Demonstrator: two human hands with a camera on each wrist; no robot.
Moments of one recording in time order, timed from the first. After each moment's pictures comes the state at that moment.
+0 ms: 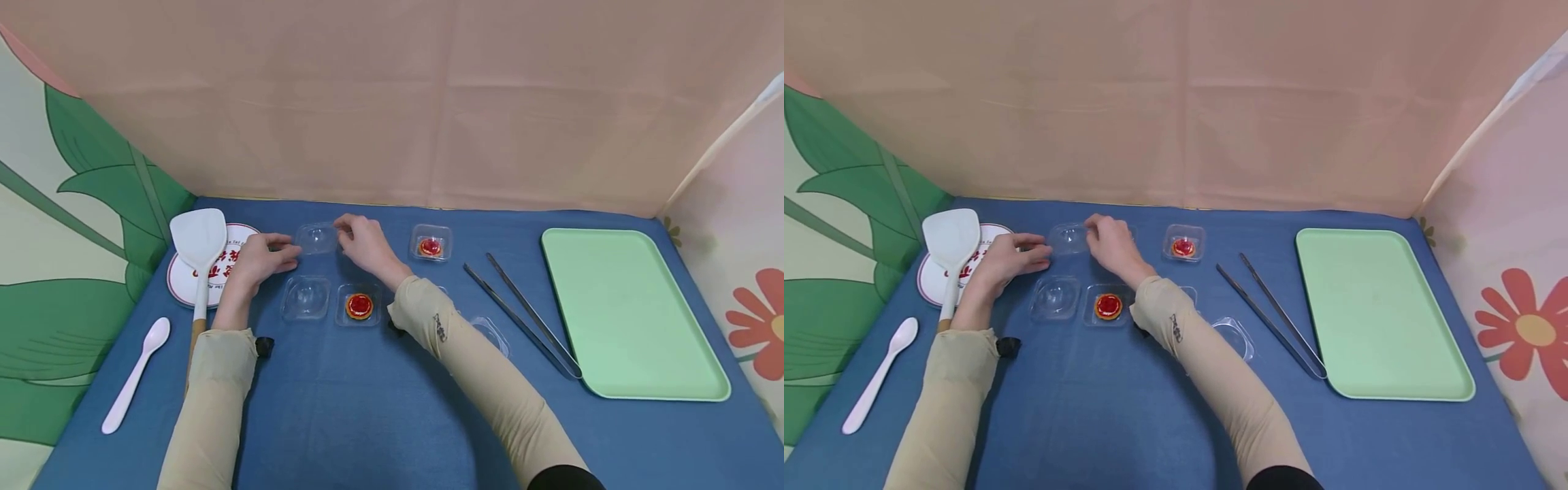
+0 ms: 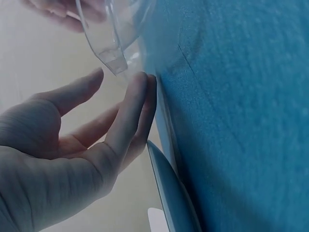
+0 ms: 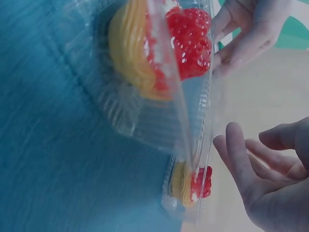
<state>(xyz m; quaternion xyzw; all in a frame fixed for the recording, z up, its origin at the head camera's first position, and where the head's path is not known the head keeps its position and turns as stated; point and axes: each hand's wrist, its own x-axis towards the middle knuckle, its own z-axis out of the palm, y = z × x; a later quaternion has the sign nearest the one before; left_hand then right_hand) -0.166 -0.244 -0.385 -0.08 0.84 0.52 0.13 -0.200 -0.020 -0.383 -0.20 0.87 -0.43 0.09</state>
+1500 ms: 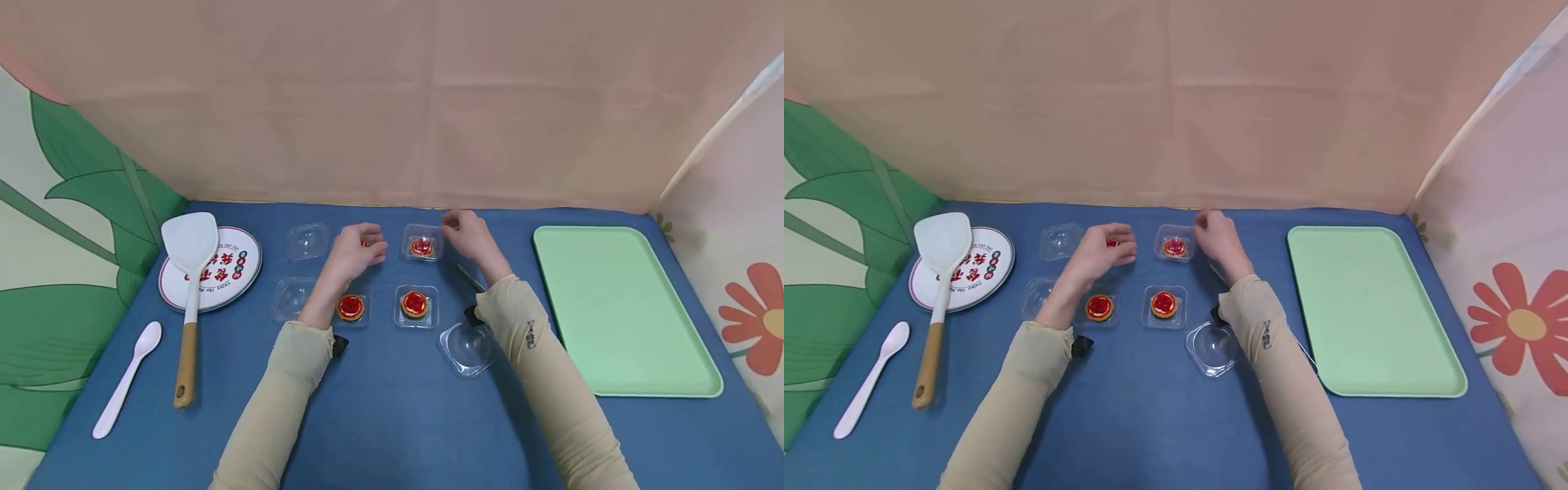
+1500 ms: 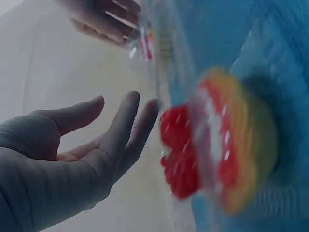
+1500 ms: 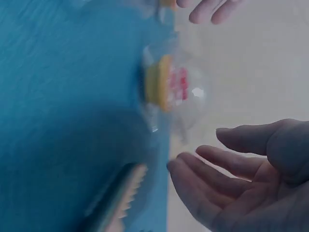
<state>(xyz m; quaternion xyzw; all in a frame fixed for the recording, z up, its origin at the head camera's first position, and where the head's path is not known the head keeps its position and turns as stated) -0.168 -0.106 -0.371 0.00 0.79 0.59 0.13 -0.215 0.130 -0.379 -0.06 0.92 -0.37 0.09</state>
